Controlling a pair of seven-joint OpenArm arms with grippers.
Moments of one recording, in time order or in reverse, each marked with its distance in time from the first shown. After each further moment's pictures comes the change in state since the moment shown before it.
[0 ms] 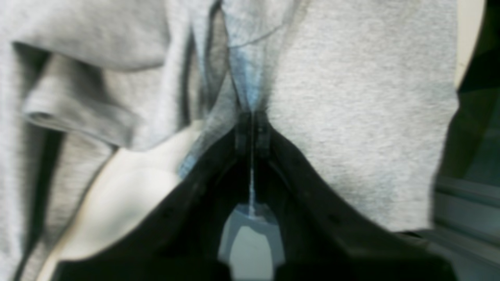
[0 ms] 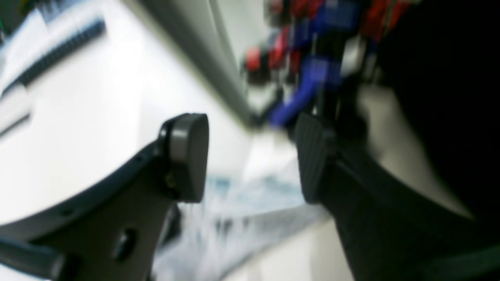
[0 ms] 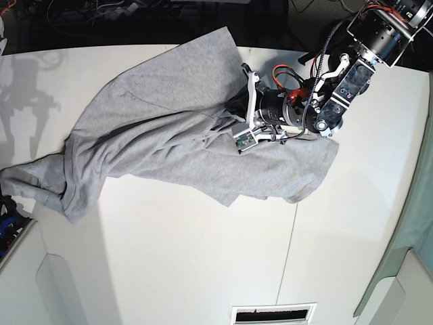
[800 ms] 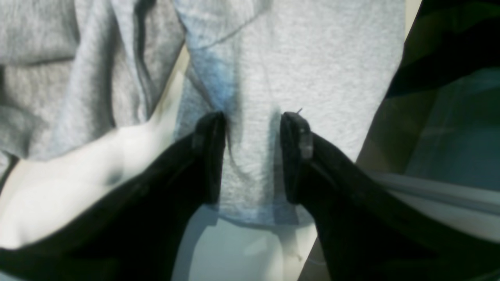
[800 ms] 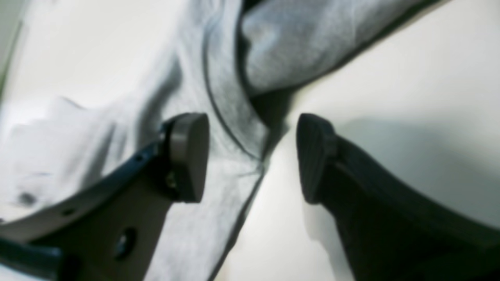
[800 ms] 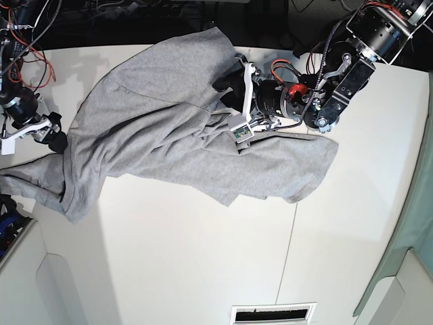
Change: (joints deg) left arm 0.3 0.1 0.2 -0.1 -9.2 -1.3 1.7; right arm -27.6 -18.1 5.6 28.1 4.4 2.2 -12.9
